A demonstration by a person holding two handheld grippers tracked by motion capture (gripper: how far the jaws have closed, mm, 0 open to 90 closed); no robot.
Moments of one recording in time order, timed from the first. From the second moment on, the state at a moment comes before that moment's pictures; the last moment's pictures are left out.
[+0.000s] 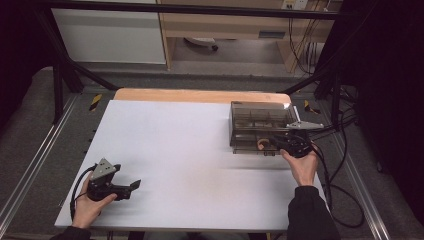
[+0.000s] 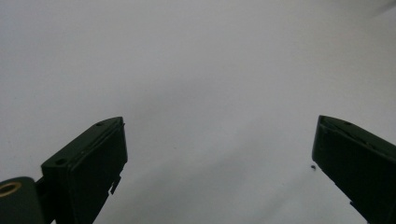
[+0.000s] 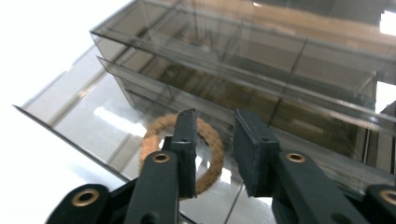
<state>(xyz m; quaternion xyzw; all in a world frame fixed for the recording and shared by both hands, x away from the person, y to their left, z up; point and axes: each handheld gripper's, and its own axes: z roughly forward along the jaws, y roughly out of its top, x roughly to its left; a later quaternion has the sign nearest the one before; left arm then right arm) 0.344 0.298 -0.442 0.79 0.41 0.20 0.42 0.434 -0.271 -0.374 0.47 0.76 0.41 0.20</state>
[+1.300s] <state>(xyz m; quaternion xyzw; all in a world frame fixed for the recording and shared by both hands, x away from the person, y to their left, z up) 0.343 0.297 -0.443 0.79 0.41 0.20 0.41 0.372 -0.262 -0.364 0.43 0.75 0.47 0.18</state>
